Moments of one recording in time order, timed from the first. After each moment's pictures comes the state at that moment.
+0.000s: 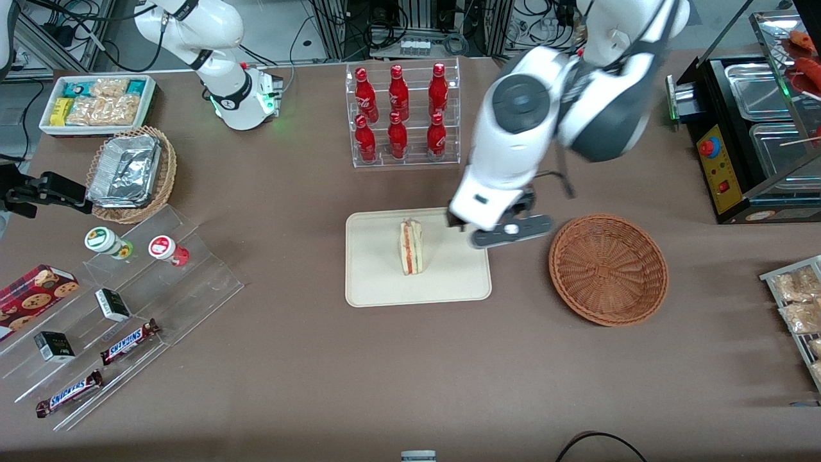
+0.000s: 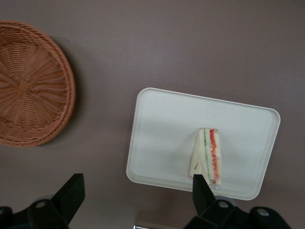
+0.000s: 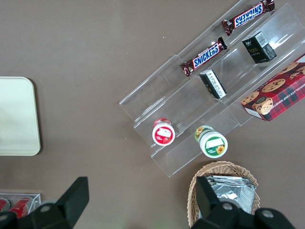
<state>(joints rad) -0.58 0.34 0.00 -1.36 0.00 1.68 -0.81</state>
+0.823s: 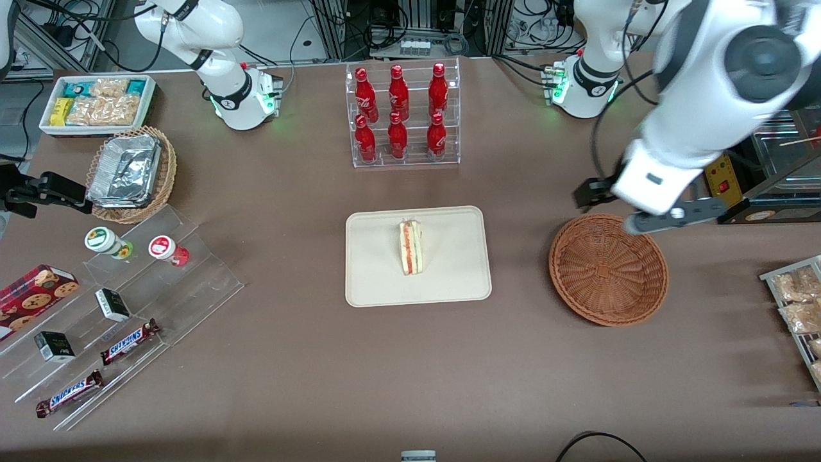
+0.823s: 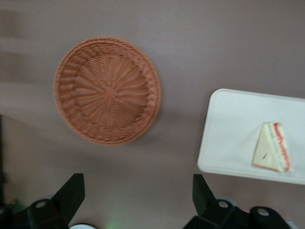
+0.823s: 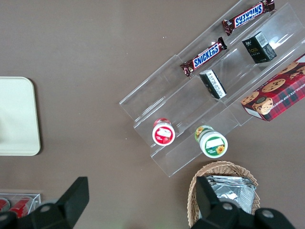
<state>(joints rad) -0.28 0.10 0.01 -1.52 0.00 1.53 -0.43</state>
